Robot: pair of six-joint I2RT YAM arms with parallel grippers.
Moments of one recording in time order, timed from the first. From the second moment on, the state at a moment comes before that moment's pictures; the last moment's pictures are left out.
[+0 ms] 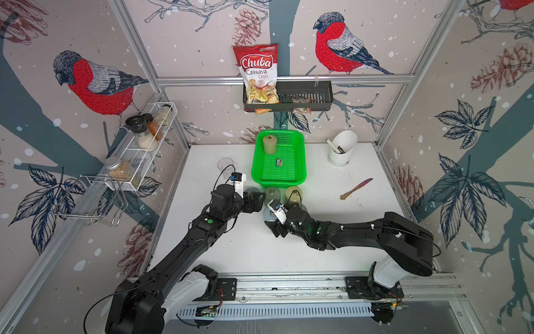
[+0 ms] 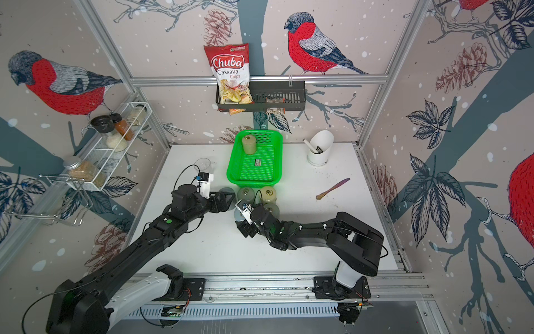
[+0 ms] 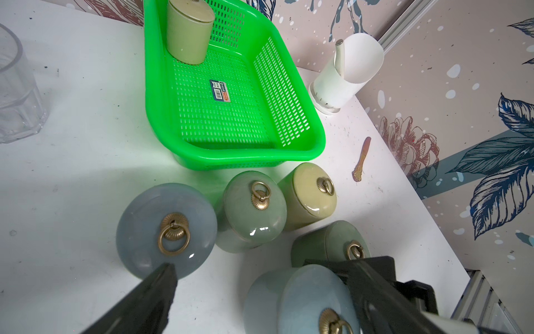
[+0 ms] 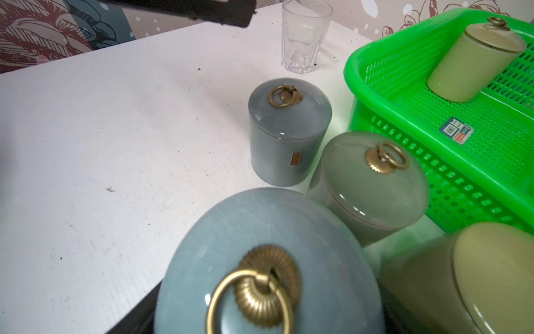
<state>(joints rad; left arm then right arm) -0.42 0.99 0.61 -0.09 0.23 -0.41 1.13 1.63 0.72 0.40 0.19 0.00</state>
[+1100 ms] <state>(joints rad) -0.42 0.98 0.60 -0.09 0.23 -0.41 1.14 1.72 0.72 0.46 0.23 0.04</state>
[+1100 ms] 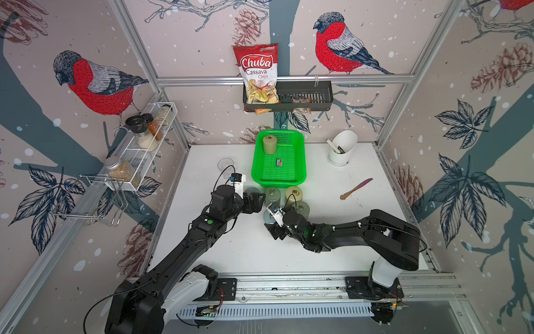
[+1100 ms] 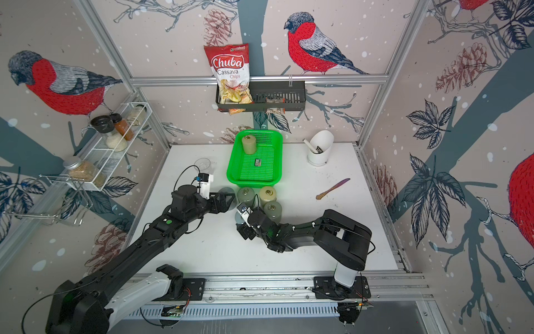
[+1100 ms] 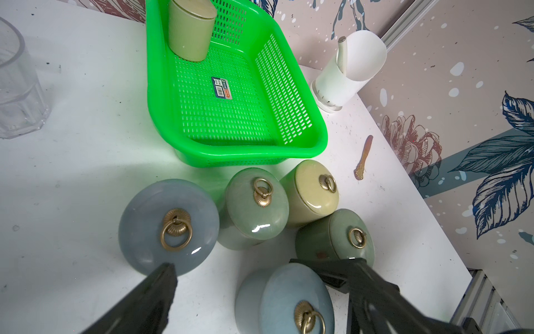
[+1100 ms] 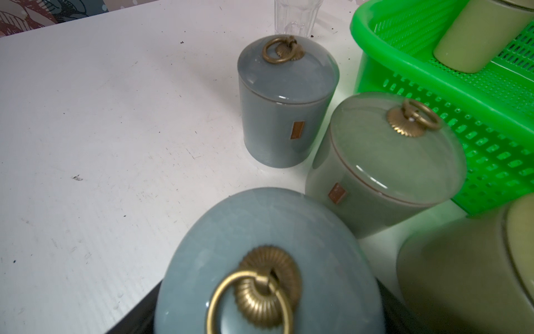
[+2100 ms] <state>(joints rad) -0.42 1.01 0.61 -0.09 0.23 -0.41 1.14 1.70 0.71 0.53 0.26 0.03</state>
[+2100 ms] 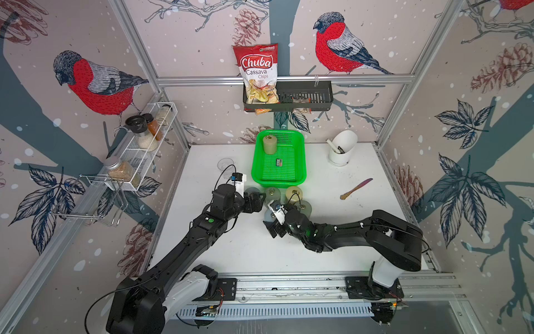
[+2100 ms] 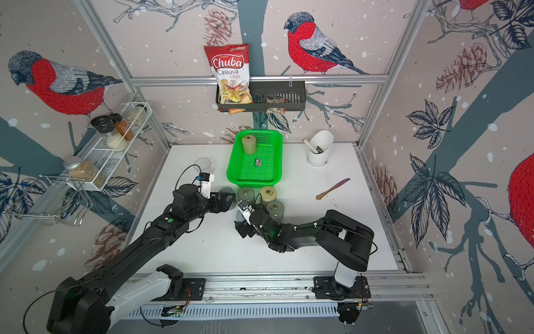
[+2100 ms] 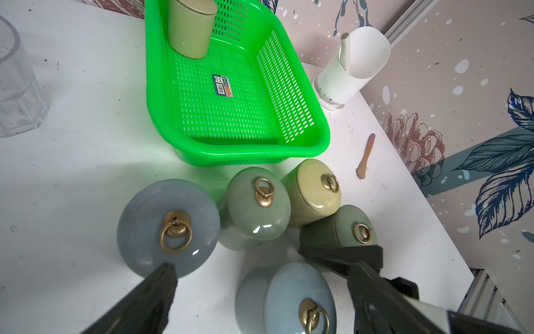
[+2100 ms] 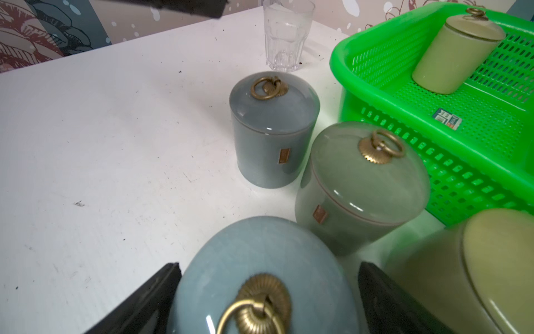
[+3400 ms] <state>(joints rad) -0.44 1.05 0.64 -0.05 0.25 -0.42 0.67 1.21 0.43 0.23 0.02 0.39</state>
